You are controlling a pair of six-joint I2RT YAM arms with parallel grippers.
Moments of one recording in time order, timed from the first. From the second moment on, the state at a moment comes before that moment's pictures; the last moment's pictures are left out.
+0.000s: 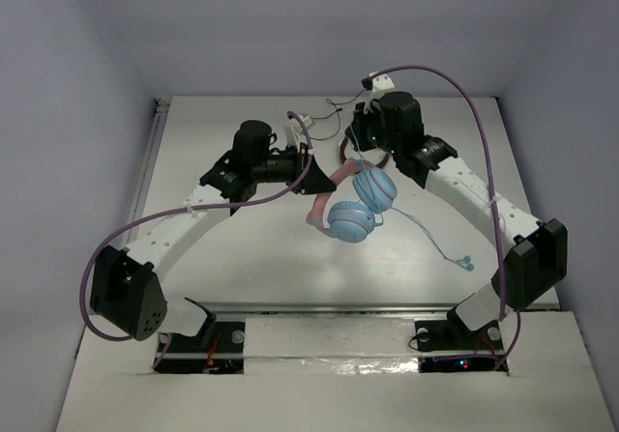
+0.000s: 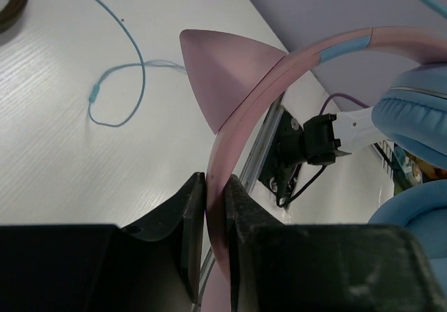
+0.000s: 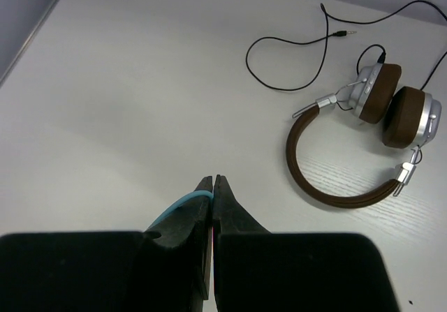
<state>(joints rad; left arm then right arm) -0.54 1.38 1.12 -0.15 0.77 -0.46 0.55 1.56 1.45 -0.25 0.04 0.20</state>
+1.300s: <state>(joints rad) -0.51 1.14 1.04 0.19 0.43 -0.76 0.49 1.37 0.80 0.68 -0.77 0.70</state>
